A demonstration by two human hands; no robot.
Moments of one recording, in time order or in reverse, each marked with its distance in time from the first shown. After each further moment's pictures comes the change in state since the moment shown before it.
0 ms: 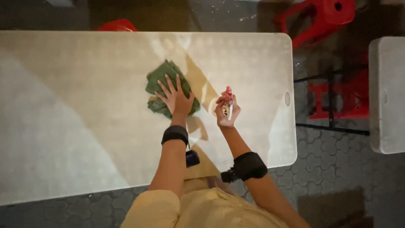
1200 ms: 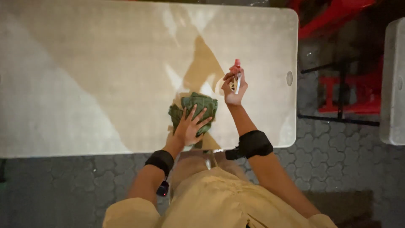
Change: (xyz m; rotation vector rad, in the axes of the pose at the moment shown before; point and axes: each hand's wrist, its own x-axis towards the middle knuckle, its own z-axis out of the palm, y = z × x) left_hand -0.215 -0.025 0.013 0.123 -0.262 0.821; right_hand -0.006 -0.003 -0.056 -0.011 -0.085 -0.059
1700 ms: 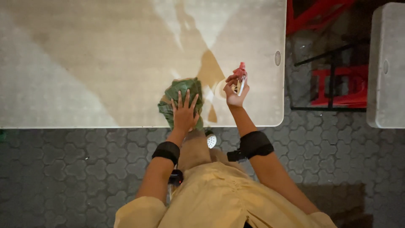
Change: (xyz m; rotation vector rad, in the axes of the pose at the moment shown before) left_hand -0.016 0.070 0.076 0.037 0.344 -0.386; right_hand -0.089 -0.013 -0.086 0.092 0.031 -0.075
